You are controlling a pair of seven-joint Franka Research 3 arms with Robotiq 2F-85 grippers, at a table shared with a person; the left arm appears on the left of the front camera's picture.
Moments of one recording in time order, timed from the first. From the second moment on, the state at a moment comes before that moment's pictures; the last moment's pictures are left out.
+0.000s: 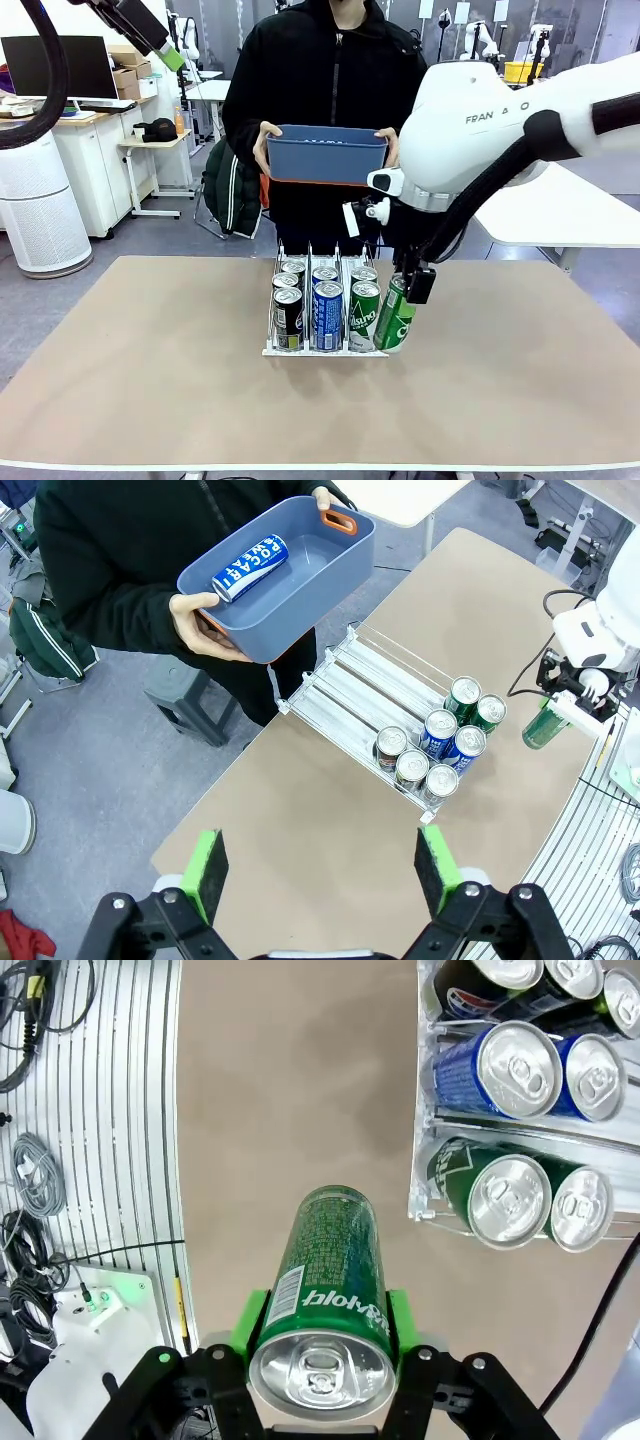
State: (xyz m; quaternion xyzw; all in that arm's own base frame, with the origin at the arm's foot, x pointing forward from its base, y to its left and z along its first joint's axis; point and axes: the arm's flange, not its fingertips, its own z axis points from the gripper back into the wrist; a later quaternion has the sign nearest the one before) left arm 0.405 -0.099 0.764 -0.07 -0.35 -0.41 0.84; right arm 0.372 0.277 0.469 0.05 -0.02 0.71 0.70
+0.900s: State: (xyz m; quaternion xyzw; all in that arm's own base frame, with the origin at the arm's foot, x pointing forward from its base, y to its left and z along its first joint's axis) left arm 0.405 -0.099 0.764 -0.07 -0.35 -0.41 0.84; right arm 0.383 0.306 0.454 -0.02 -0.06 0.72 0.69
